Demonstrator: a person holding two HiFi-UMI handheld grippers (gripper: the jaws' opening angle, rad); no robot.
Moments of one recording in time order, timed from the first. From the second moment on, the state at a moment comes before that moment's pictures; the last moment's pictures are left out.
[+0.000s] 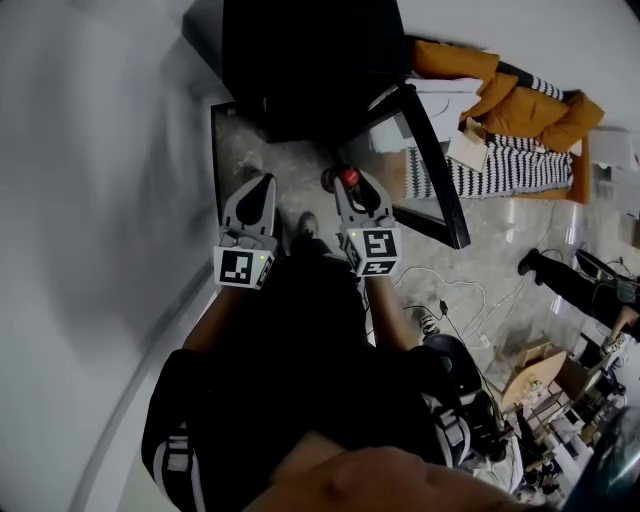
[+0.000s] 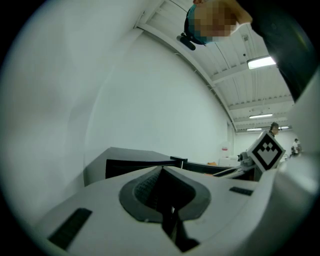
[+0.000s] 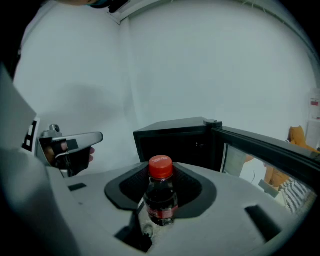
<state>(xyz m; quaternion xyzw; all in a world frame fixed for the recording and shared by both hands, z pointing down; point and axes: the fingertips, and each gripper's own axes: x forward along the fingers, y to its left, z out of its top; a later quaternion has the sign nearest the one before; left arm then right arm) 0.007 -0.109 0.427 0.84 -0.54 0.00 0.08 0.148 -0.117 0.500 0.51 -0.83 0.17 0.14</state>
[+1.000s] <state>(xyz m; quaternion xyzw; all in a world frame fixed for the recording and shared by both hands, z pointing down) -0.029 -0.138 0.458 0.84 -0.54 0.01 0.09 0.091 -0.223 0.556 0.49 -0.85 0.15 0.15</state>
